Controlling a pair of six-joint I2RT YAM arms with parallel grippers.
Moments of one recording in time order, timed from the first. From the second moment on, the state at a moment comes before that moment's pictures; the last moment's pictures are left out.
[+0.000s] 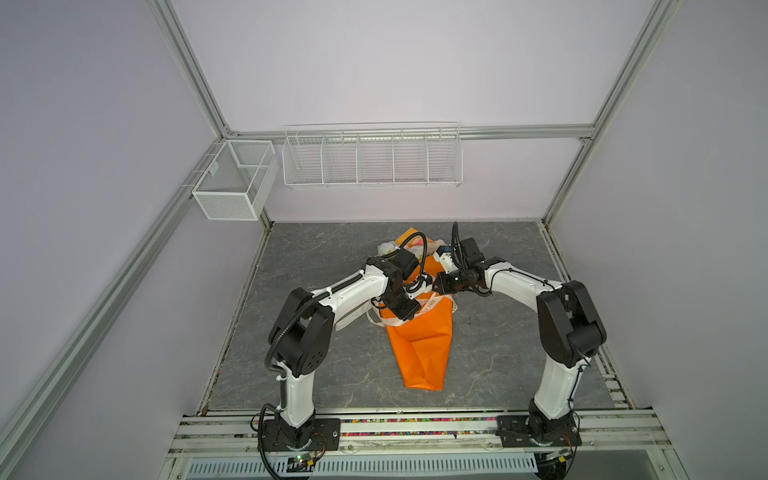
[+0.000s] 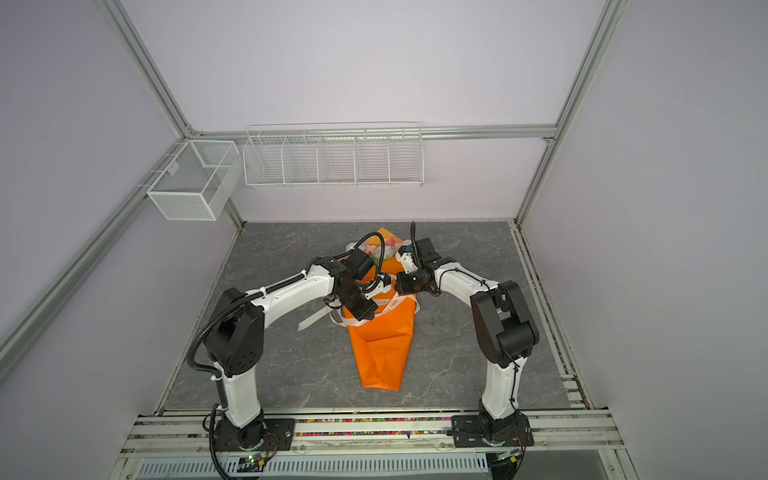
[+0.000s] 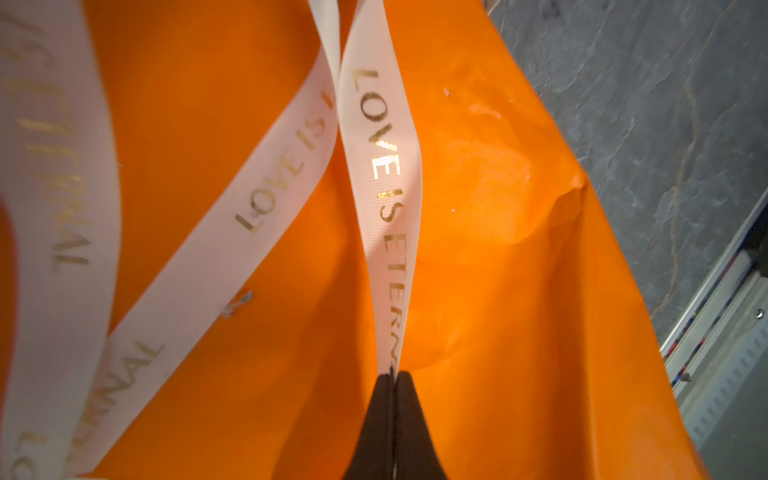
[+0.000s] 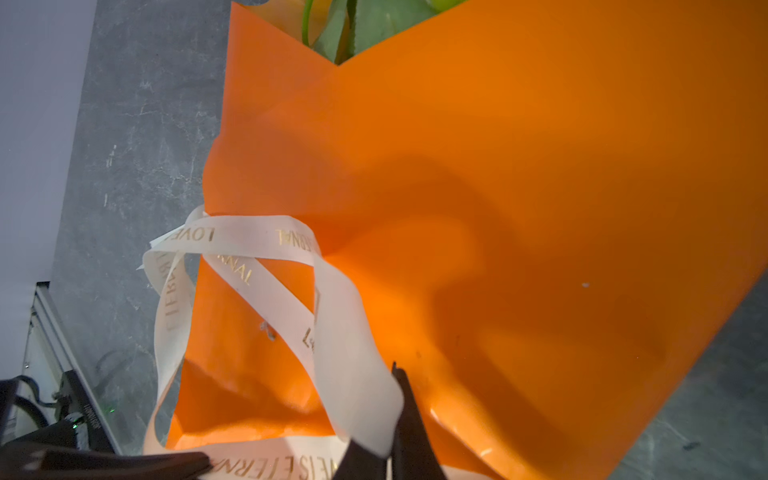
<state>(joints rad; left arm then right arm) -0.74 1.89 1.49 -0.88 0.31 0.19 0.42 1.88 1.28 -0.43 -0.45 0.21</state>
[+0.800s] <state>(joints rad) -0.71 1.83 1.49 -0.73 0.23 0.08 0.44 1.87 1.32 -0.70 -0.45 0.05</state>
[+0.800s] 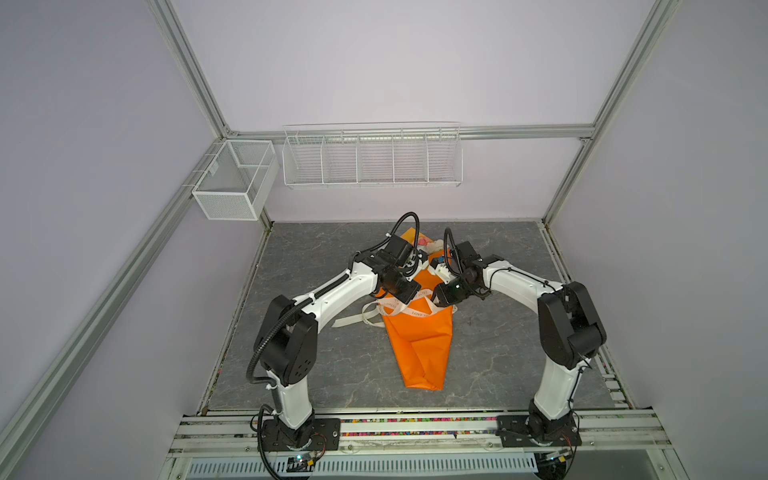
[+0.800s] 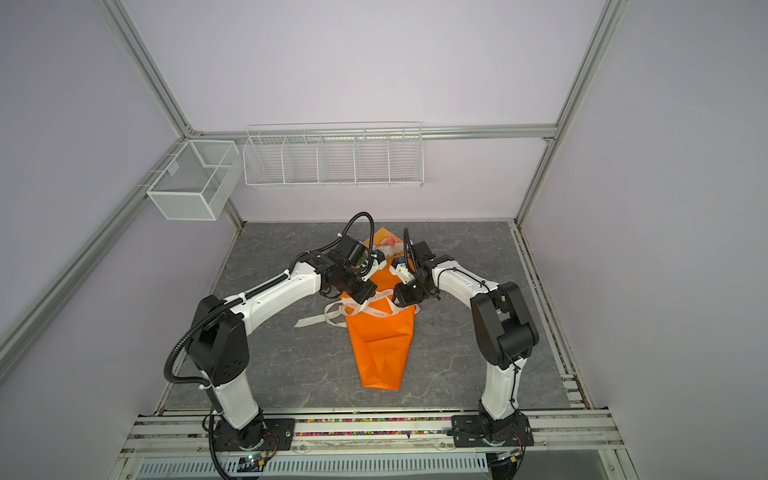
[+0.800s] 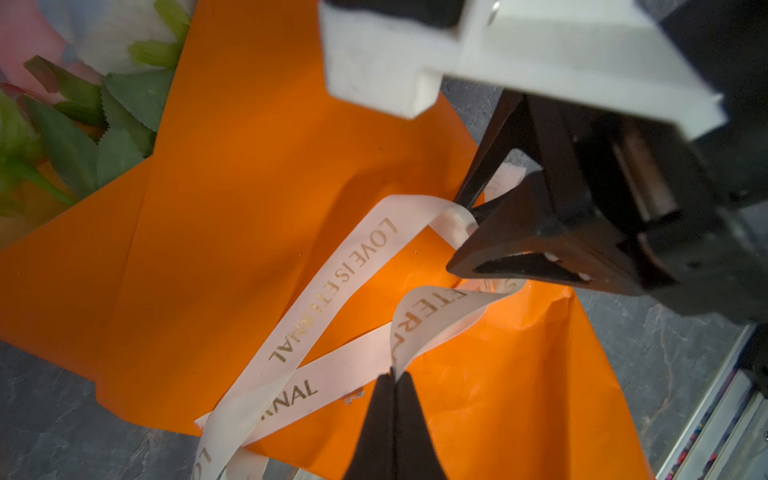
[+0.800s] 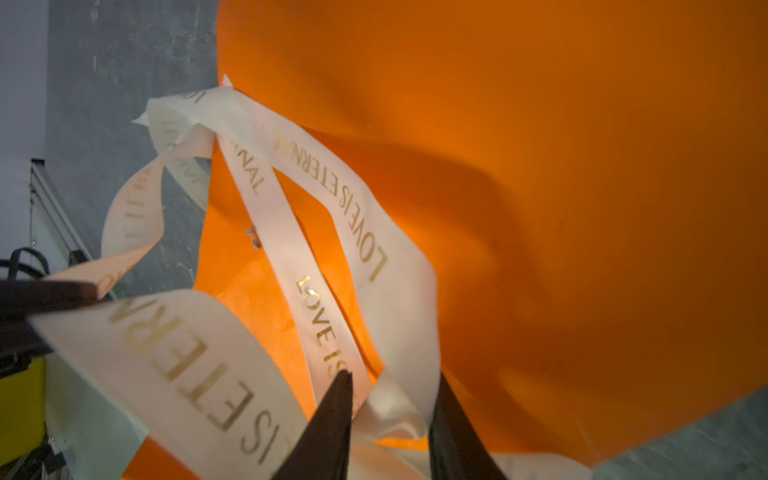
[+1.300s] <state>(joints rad) -0.67 1.87 1.51 -0.69 0.27 0.05 0.52 1.48 1.04 -0.55 -0.25 0.50</state>
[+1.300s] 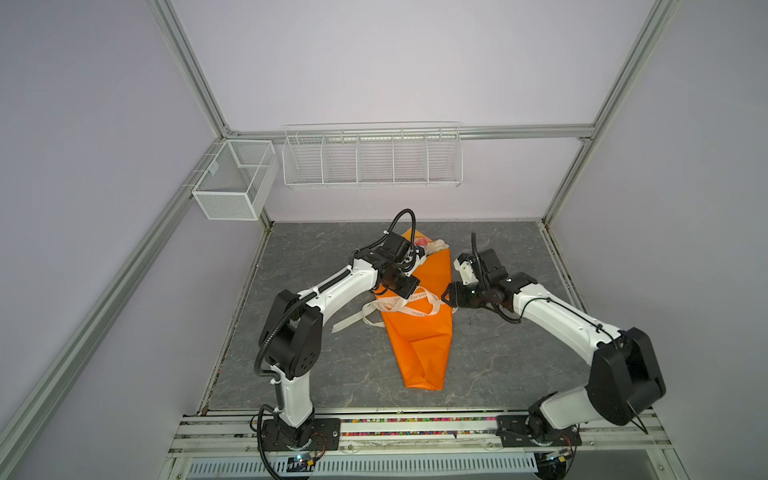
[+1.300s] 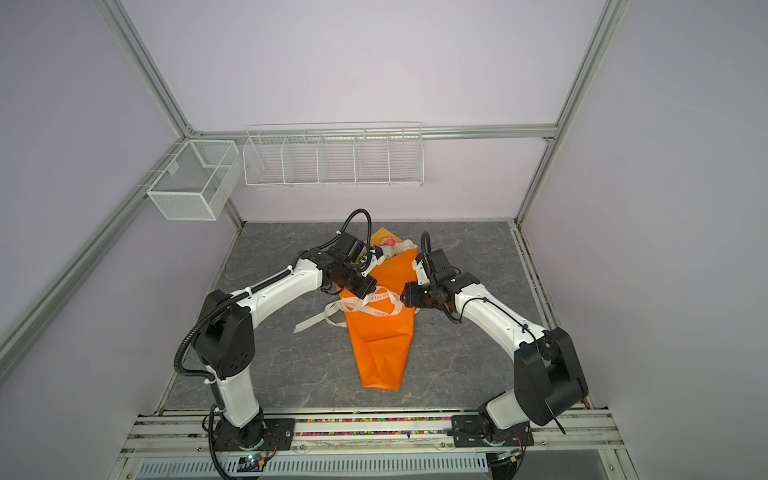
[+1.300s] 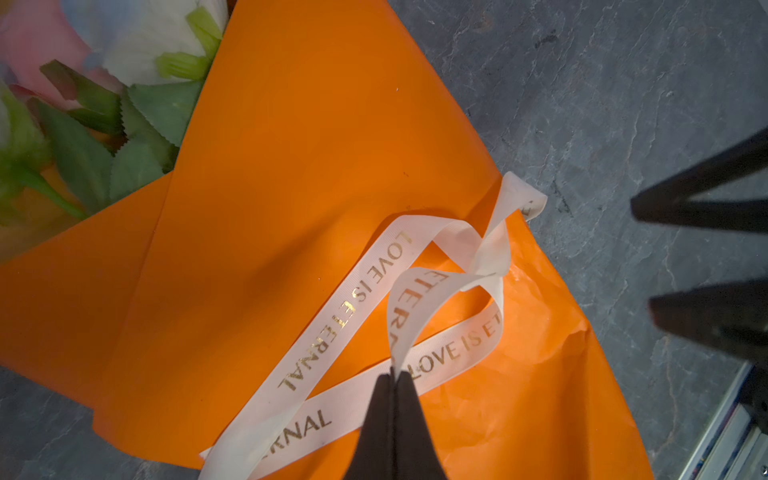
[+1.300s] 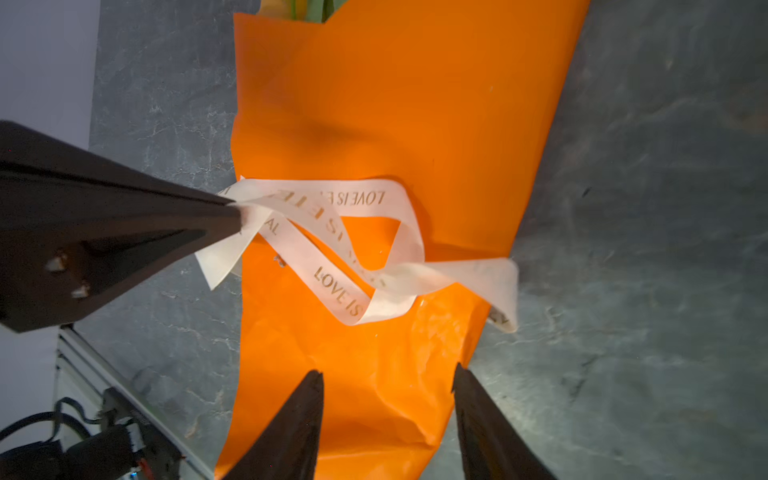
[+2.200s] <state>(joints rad) -0.67 1.87 1.51 -0.69 0.32 0.02 0.72 1.80 1.18 -0.59 0.09 0.89</state>
